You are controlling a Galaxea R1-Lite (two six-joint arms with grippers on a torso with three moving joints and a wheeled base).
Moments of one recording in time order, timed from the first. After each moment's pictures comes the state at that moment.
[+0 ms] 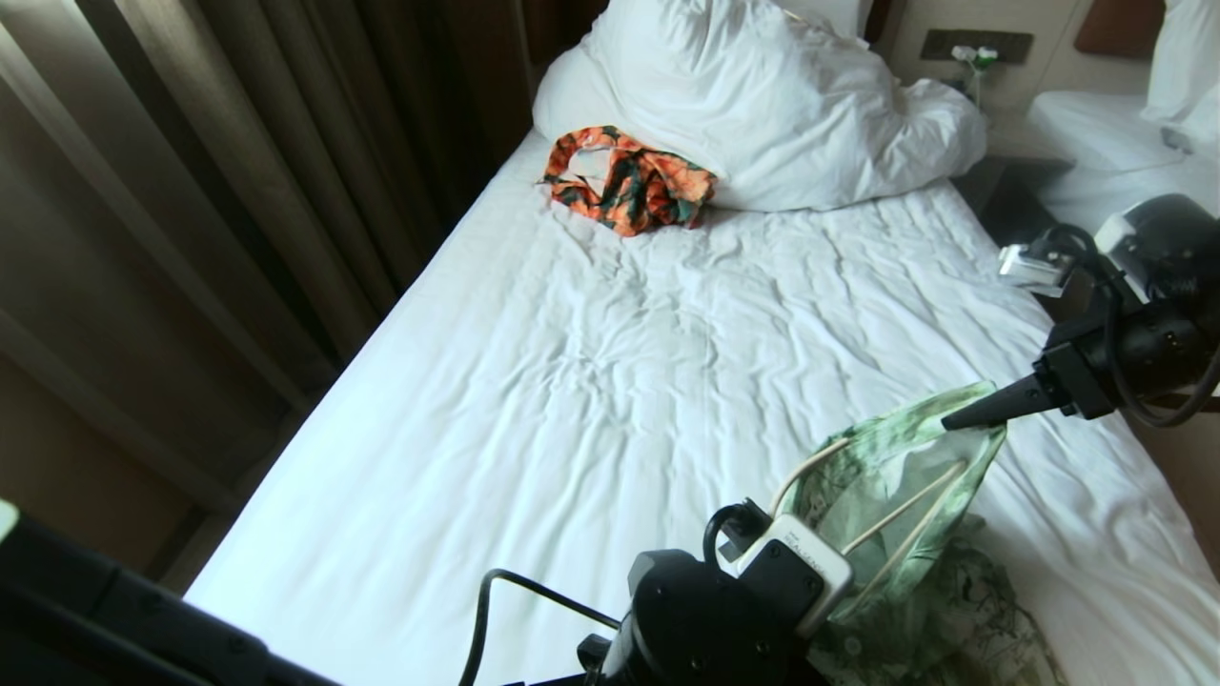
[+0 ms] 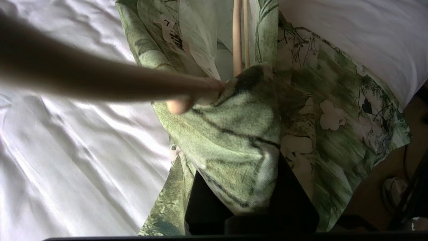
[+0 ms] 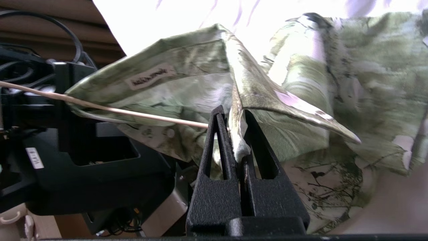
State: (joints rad) left arm -1.21 1.92 -0.76 -0.81 0.34 0.04; right arm -0.04 1.84 -1.70 1.02 0.84 -0.46
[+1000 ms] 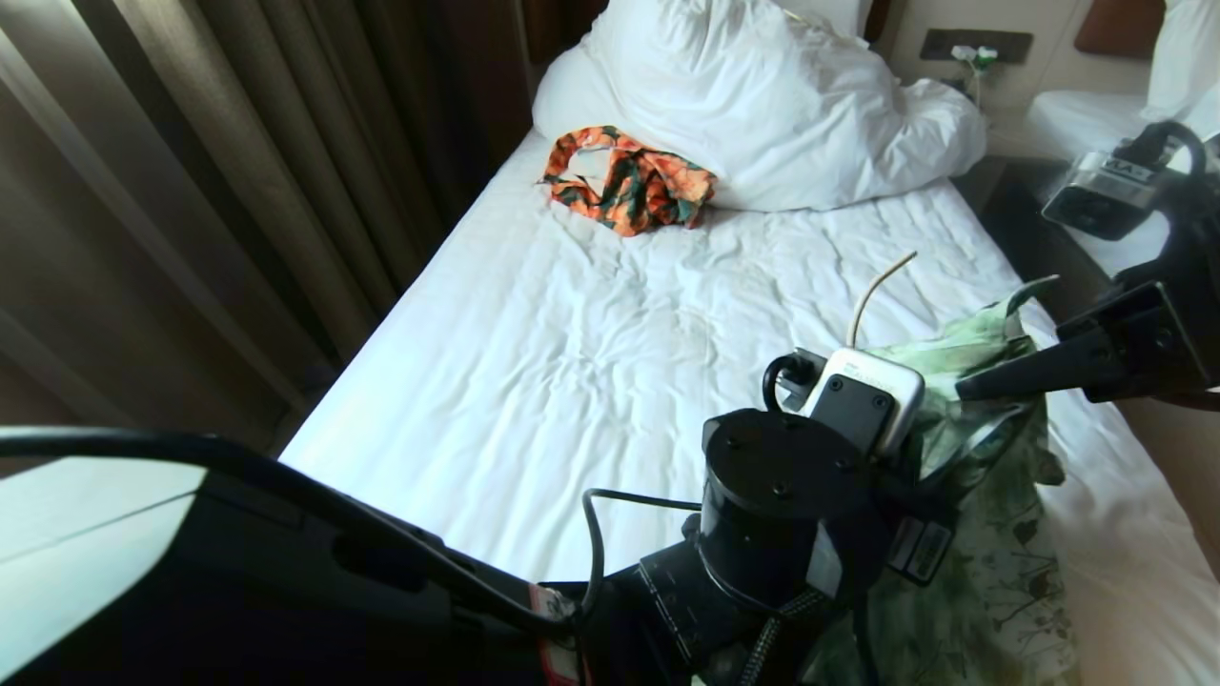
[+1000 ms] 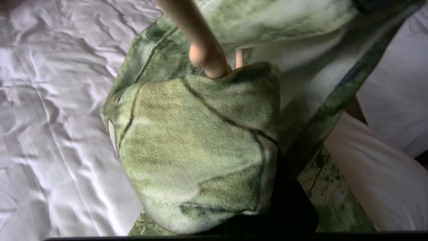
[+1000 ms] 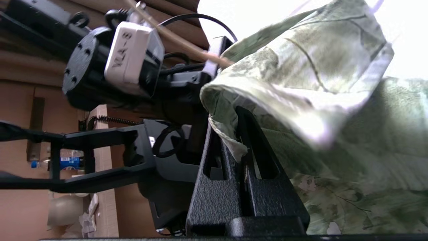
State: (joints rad) left arm -1.17 2.07 -1.13 -0.96 0.37 0.04; right arm 0.08 1.65 -1.65 1.03 1.10 -0.32
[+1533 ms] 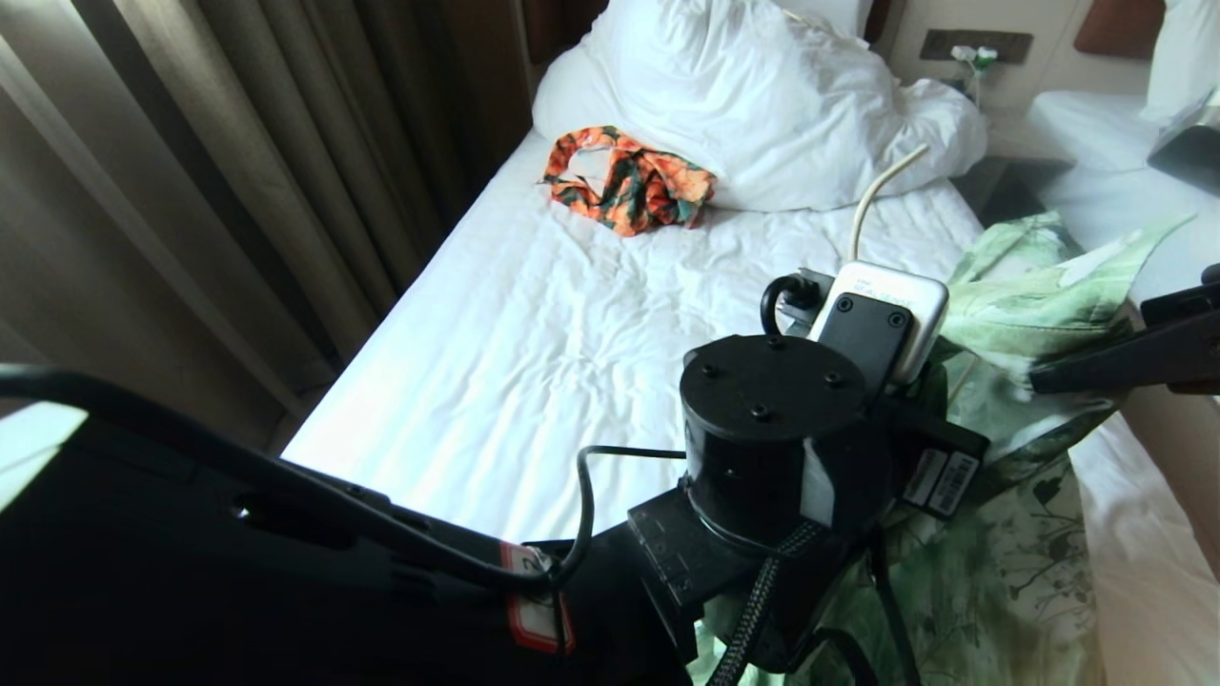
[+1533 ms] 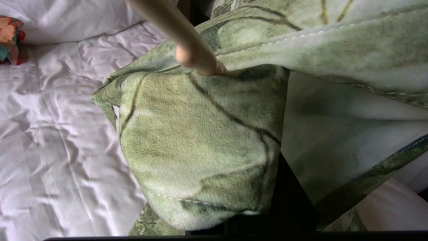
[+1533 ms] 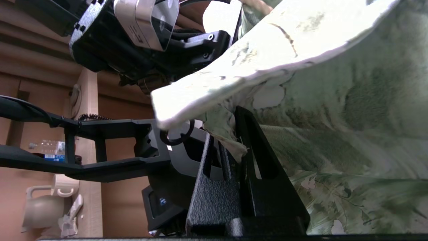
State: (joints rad) left arm -1.16 2.03 -1.21 -0.96 0.37 0.11; right arm 0.08 1.51 -1.62 1.03 1.10 -0.32
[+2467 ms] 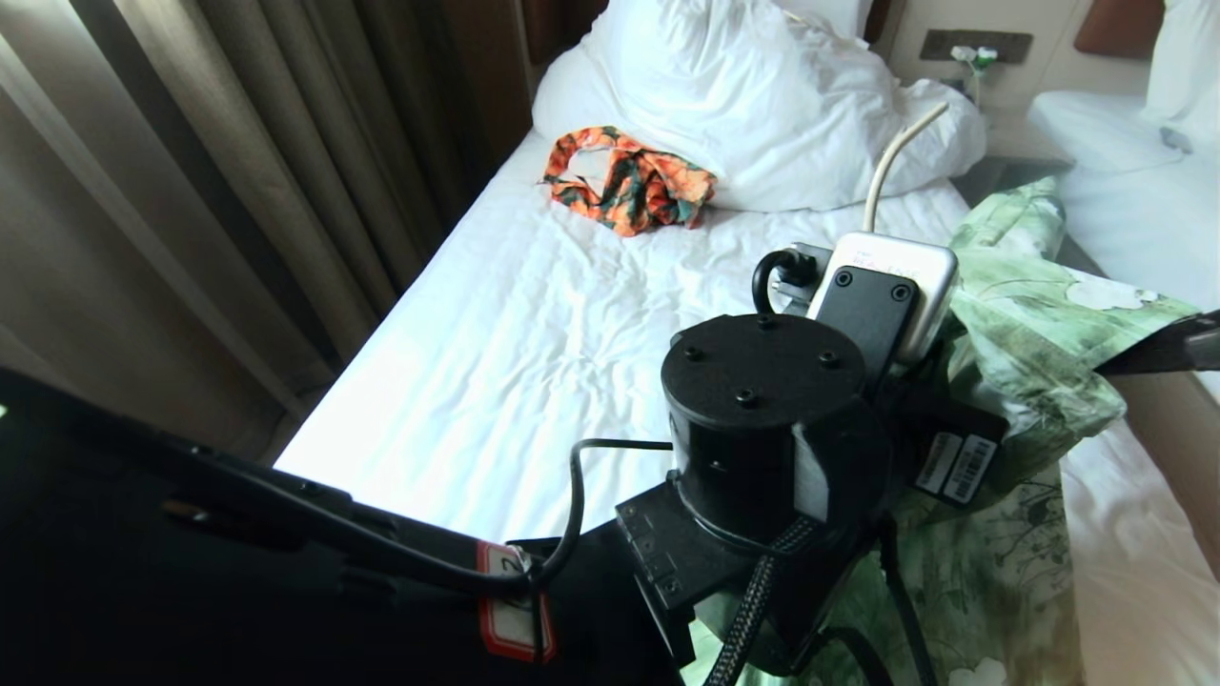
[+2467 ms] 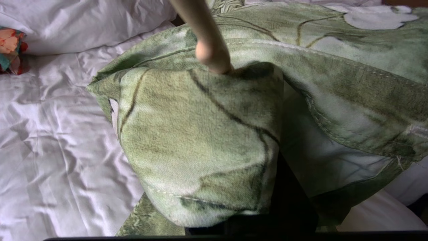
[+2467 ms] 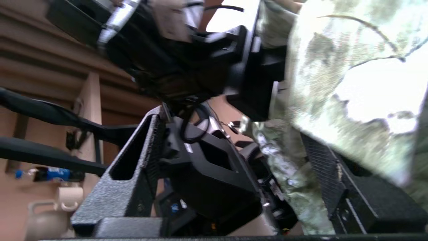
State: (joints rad) left arm -1.18 2.01 -1.22 -0.98 0.38 0.11; right arm 0.07 1.38 -1.64 1.03 1.09 -0.18
